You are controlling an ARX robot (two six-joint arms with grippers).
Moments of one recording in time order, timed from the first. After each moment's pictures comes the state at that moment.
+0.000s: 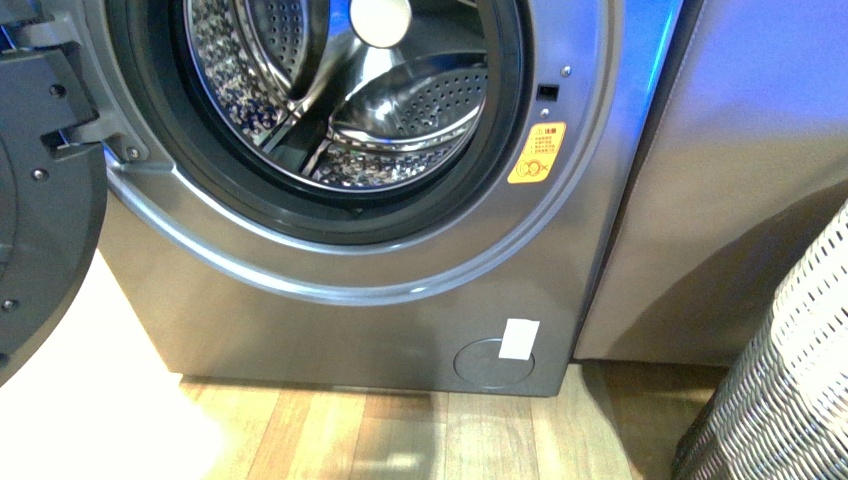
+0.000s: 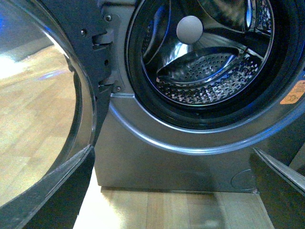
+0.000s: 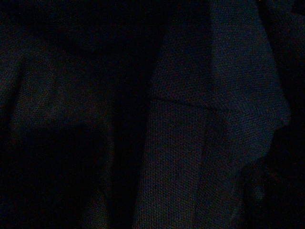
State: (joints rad) left arm 0.00 0.00 0.01 0.00 0.00 0.00; right arm -0.52 2.83 1.17 0.71 -0.09 0.07
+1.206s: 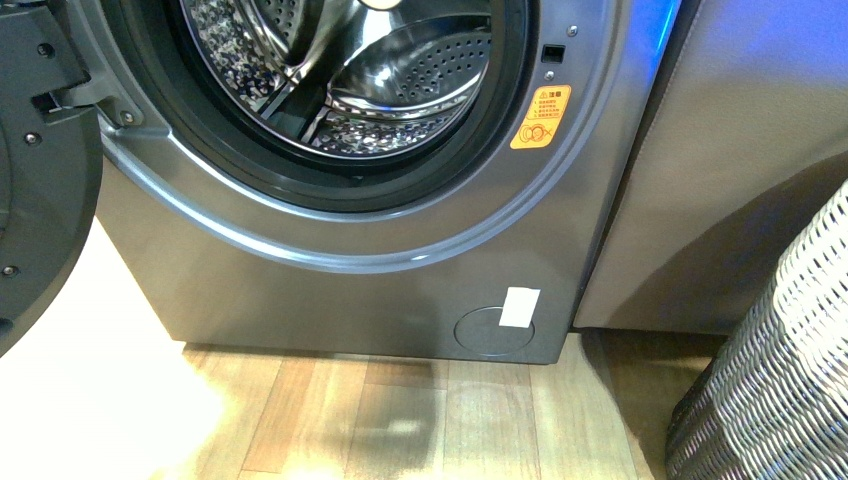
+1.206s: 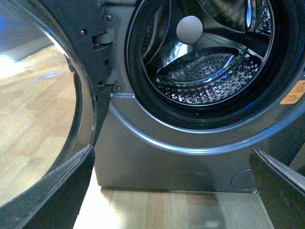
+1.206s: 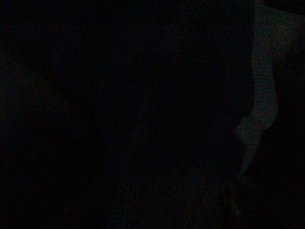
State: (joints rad) left arm 0.00 0.00 0.01 0.00 0.00 0.00; right arm -0.57 2.94 1.26 0.72 -0.08 0.02
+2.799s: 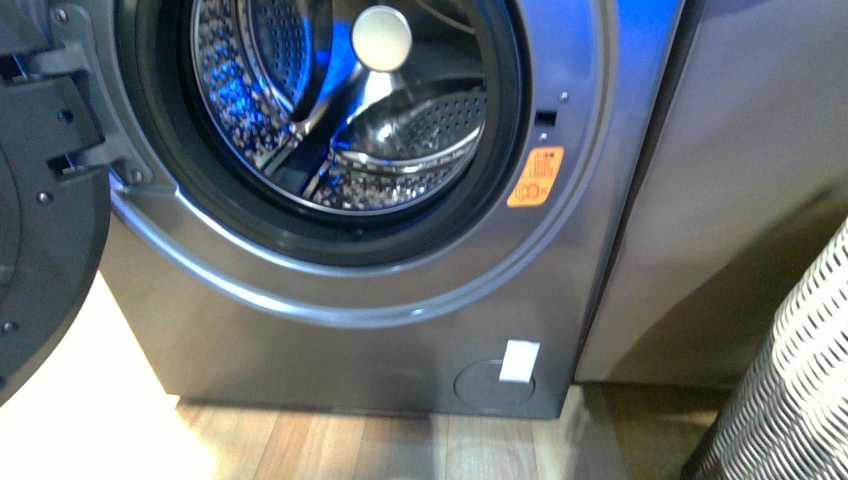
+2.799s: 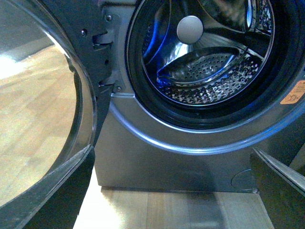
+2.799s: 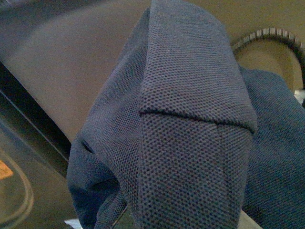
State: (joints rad) left arm 0.00 0.00 0.01 0.00 0.00 0.00; right arm -0.45 1.42 0.57 0.69 -0.40 0.17
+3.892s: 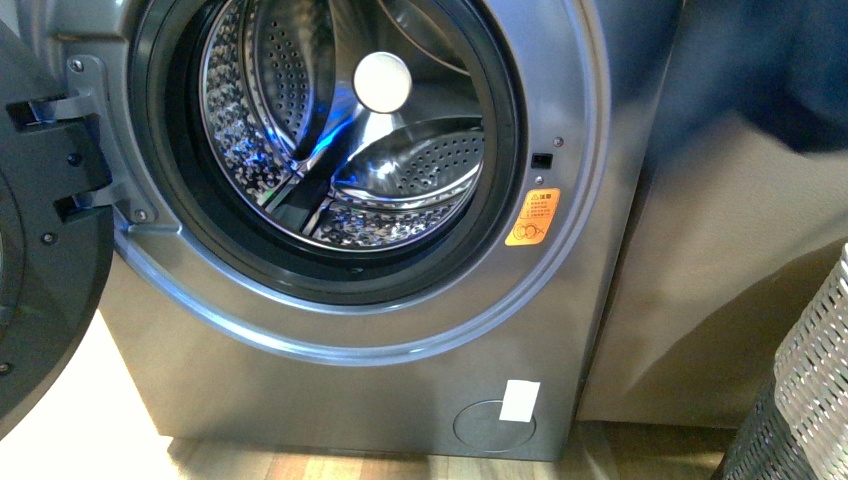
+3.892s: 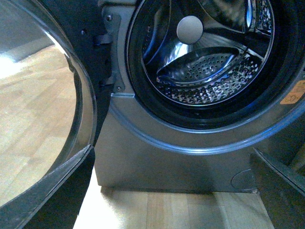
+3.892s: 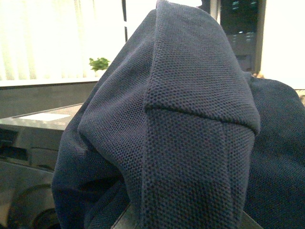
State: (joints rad) left arm 0.00 0.00 0.01 0.00 0.00 0.00; right arm 0.18 1.21 1.43 0.13 -0.19 0.07
